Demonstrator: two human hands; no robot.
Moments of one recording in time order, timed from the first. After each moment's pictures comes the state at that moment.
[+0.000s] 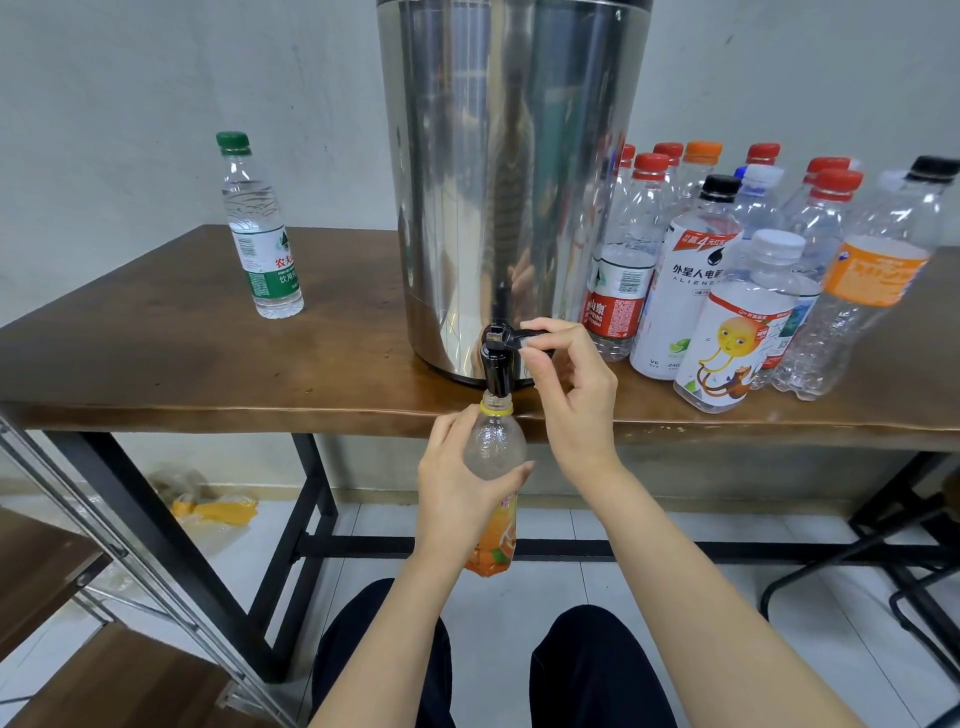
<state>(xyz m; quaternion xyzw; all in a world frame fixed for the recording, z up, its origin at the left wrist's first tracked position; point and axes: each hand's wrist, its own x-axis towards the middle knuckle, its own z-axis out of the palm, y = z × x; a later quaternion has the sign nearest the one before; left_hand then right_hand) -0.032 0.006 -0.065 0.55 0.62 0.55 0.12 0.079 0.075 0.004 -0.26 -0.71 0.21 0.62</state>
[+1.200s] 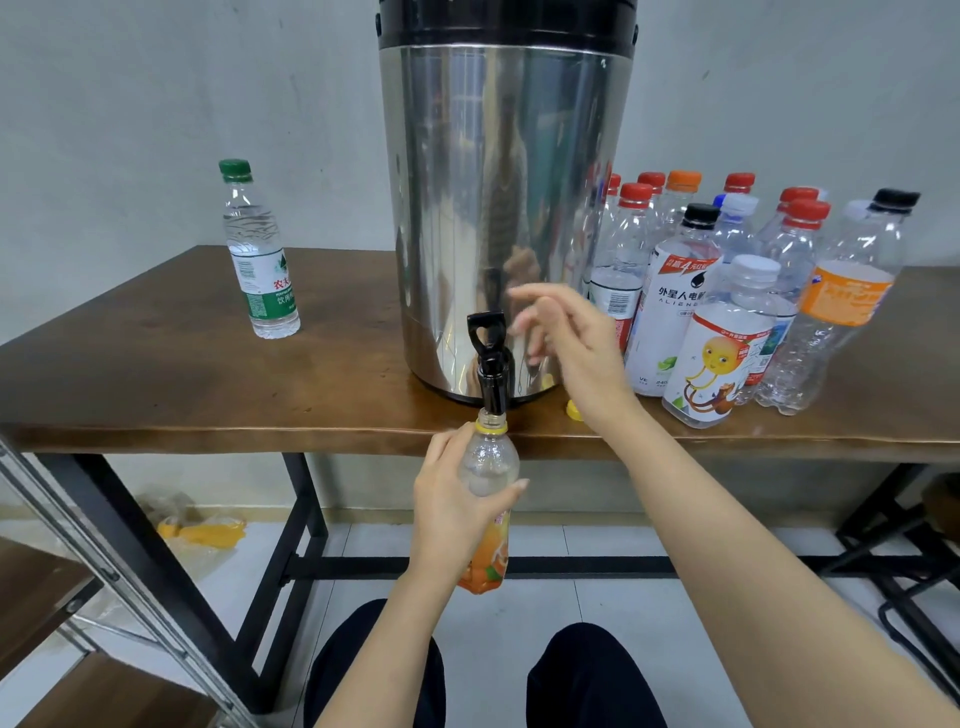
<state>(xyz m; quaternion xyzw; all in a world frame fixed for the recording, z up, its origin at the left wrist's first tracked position) -0.037 0.006 -0.066 0.55 0.60 0.56 0.14 0.089 0.090 0.067 -0.23 -0.73 0.33 0.55</state>
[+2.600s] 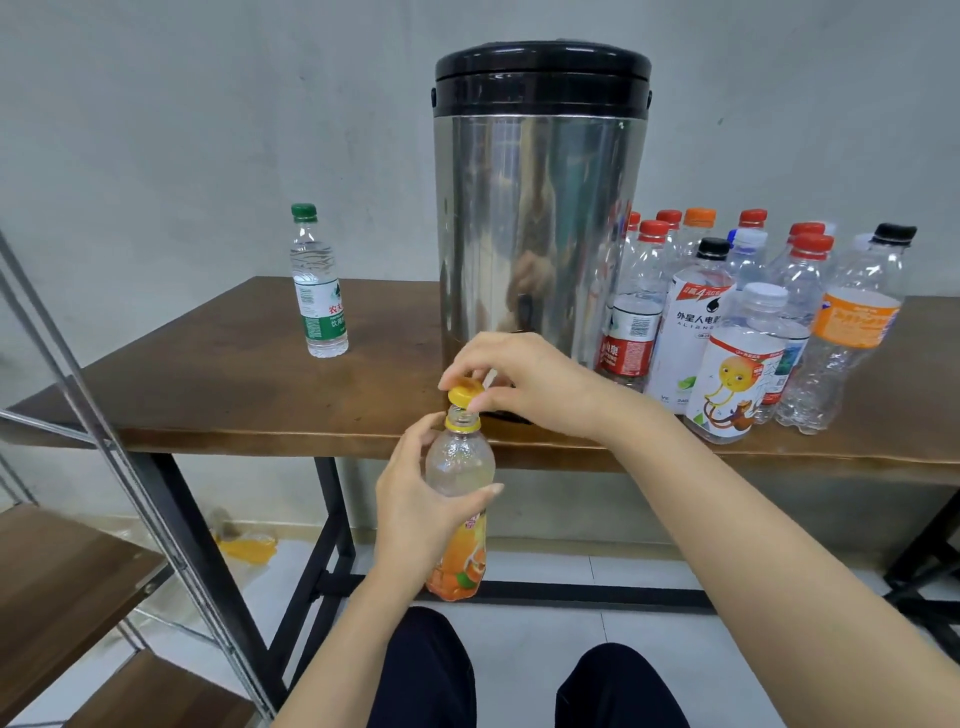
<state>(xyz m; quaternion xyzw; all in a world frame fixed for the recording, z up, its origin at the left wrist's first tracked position) -0.083 -0.053 -0.022 0.53 0.60 0.59 0.11 0.052 0.030 0.117 -0.19 -0.94 0.18 0.20</state>
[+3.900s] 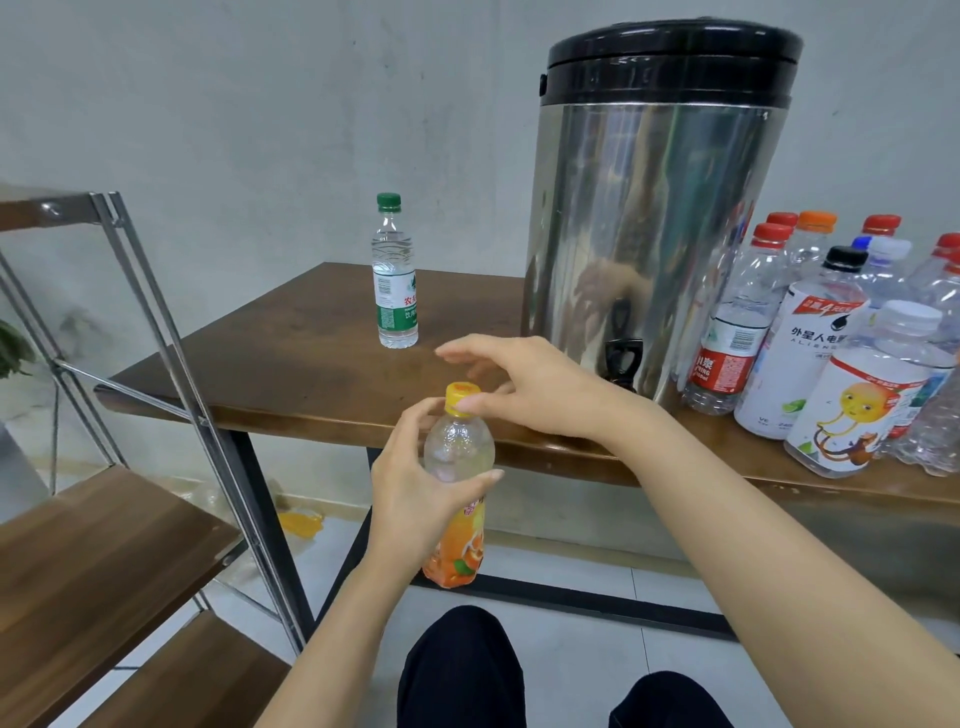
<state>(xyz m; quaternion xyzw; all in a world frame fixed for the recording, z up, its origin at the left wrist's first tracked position) -0.153 -0.068 -0.014 0.50 0.62 0.60 0.08 -0.030 0.026 0.109 -0.21 -0.93 0.22 0.19</state>
